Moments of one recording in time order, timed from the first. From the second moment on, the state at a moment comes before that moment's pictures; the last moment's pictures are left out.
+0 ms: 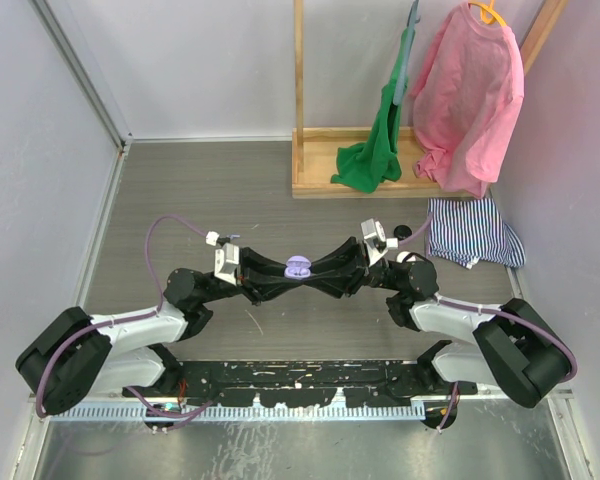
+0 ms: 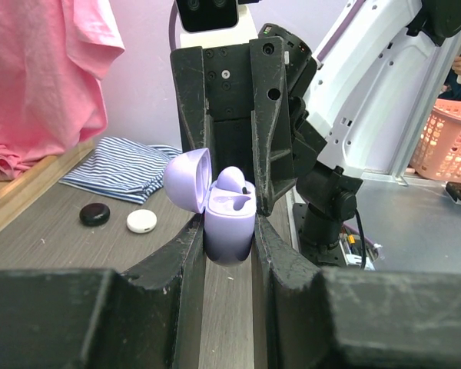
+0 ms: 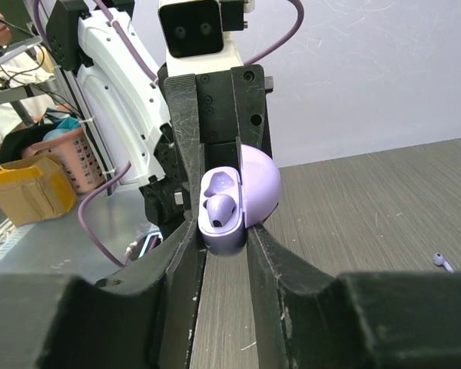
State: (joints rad) left arm -0.75 1.18 0.29 1.35 0.67 -0.37; right arm 0.62 1.23 0.30 1.50 -0.86 0.63
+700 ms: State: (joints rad) left arm -0.76 1.13 0.28 1.33 0.63 -0.37; right arm 0.63 1.21 0.31 1.49 -0.84 0.63
